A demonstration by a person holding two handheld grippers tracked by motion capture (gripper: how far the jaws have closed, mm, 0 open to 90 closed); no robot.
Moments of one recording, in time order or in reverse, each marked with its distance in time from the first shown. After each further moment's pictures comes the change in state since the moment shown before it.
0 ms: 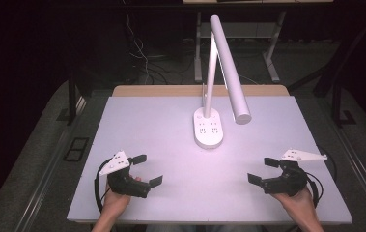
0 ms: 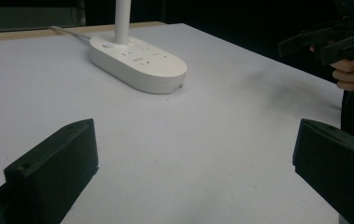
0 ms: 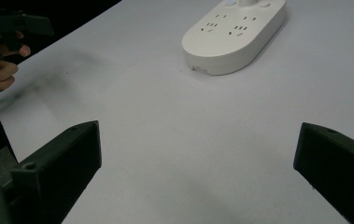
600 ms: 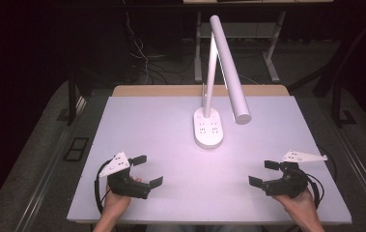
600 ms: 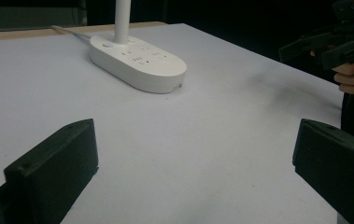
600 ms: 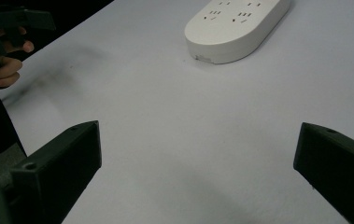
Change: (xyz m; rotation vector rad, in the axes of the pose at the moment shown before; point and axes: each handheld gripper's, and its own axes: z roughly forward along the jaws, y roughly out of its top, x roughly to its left) left arm -0.003 -0.001 -0.001 -0.001 0.009 -0.003; right arm -0.003 -0.005 -0.001 0.024 0.022 0.024
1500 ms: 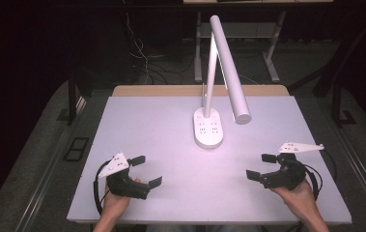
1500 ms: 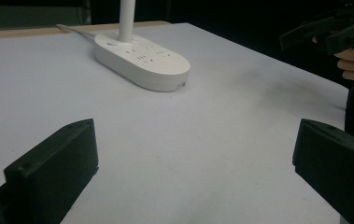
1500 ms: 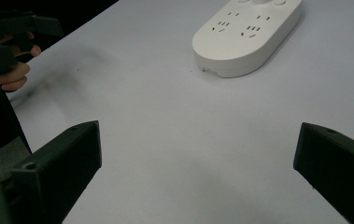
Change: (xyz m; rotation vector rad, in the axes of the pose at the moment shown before) left arm 0.001 -0.001 -0.002 -0.001 0.013 -0.007; right arm 0.003 0.027 0.003 0.041 0.021 -0.042
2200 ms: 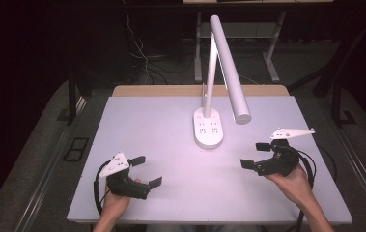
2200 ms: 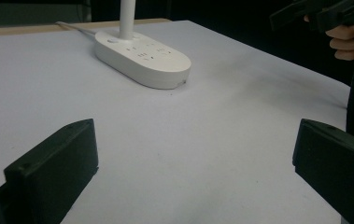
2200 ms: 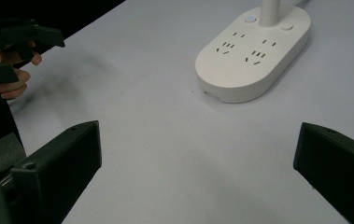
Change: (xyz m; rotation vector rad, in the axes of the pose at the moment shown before) left arm 0.000 0.000 0.001 0.009 0.003 -0.001; right arm 0.000 0.036 0.012 0.029 0.014 -0.041
